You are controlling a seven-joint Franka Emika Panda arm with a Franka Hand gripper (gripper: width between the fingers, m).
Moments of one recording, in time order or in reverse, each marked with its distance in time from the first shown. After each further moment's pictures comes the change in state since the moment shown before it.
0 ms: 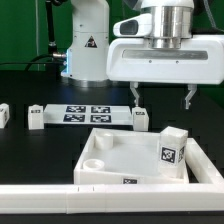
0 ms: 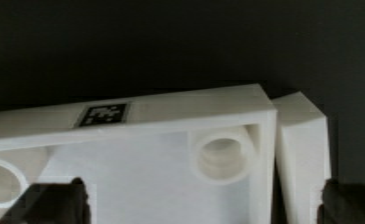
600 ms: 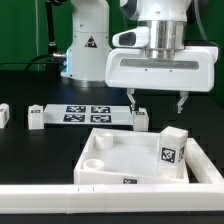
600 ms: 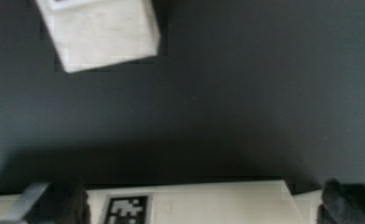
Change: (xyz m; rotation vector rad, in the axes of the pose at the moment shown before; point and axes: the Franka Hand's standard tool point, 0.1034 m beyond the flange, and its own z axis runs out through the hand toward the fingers) arm -0.045 0.013 0.016 -0.015 -0.023 -0.049
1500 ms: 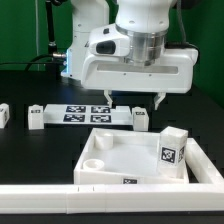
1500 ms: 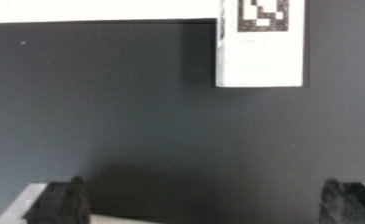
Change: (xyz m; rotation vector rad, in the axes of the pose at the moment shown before) arm 0.001 0.047 -0.004 -0.062 -0.457 -0.175
